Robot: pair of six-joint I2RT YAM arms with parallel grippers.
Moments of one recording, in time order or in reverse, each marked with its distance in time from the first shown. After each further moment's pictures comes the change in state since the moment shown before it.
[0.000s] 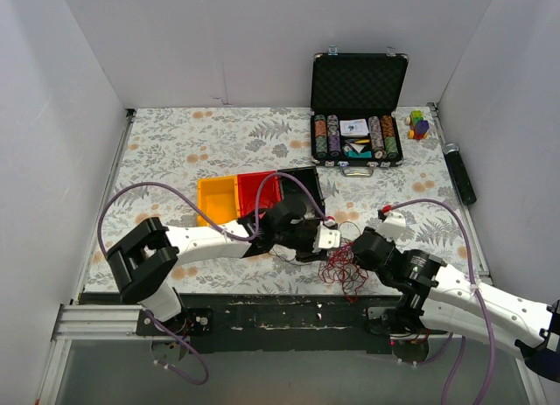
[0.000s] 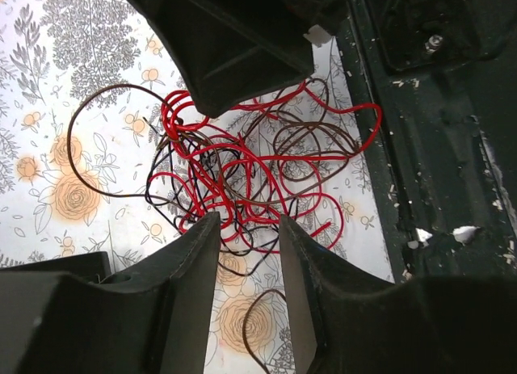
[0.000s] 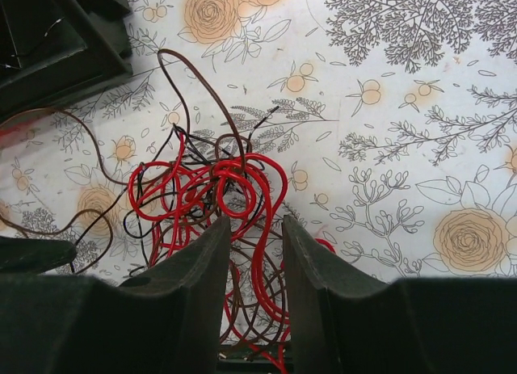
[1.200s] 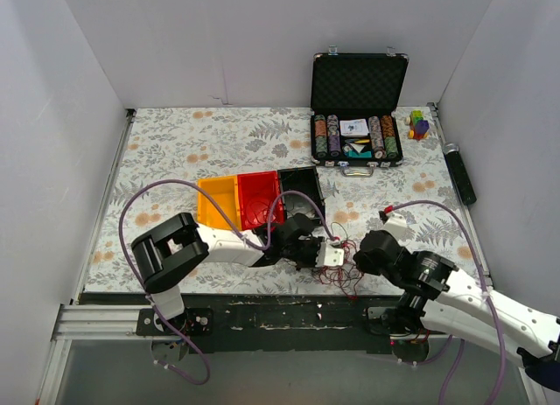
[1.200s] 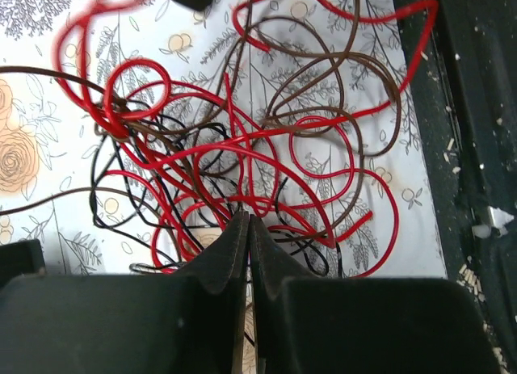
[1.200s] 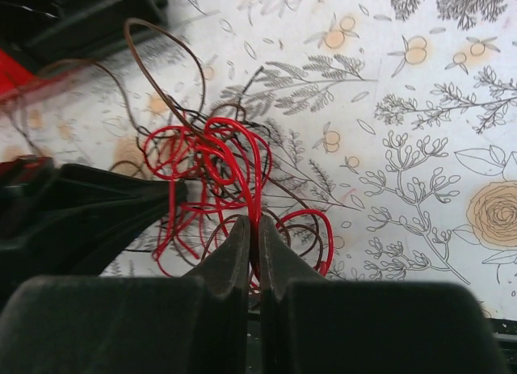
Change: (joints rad) left arm -0.054 0.187 -0.045 0.116 -0.160 0.067; right arm -0.044 -0.066 -0.010 -0.027 -0.179 -0.024
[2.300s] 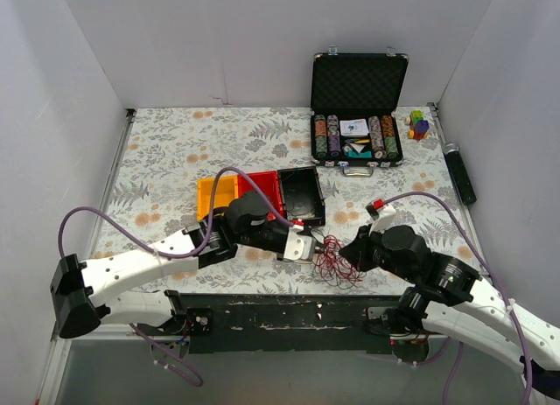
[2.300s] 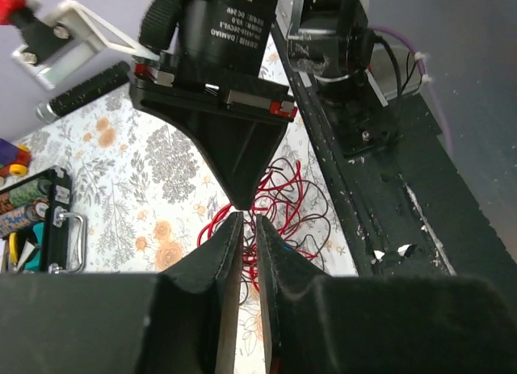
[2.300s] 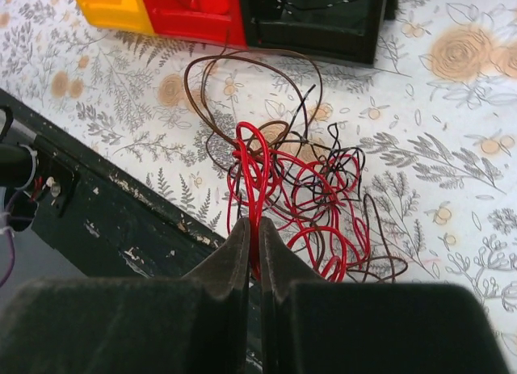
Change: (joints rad) left arm 0.006 -0.603 0.092 -0.308 0.182 -0.014; right arm 0.000 -0.163 0.104 0.126 -0.260 -0.401
